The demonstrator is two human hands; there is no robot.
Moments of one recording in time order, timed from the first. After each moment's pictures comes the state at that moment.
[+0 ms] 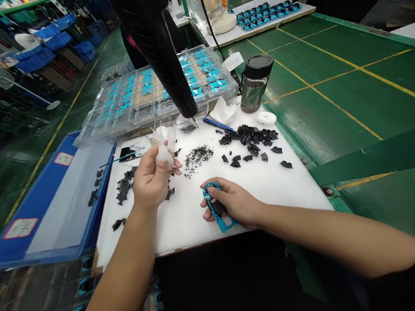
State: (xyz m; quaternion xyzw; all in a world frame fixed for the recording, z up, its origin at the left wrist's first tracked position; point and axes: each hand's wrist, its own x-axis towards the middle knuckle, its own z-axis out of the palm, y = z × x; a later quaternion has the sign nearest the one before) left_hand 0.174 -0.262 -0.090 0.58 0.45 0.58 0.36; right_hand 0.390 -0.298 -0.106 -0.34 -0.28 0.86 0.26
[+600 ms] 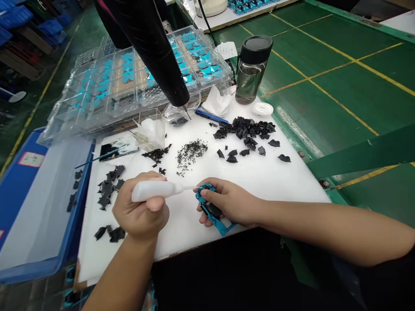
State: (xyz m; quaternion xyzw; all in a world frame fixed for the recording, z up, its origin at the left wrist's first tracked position) left_hand 0.194 -0.296 -0.095 0.61 0.43 0.66 0.13; right_hand 0.386 -0.295 -0.105 -0.38 -0.31 0.85 0.19
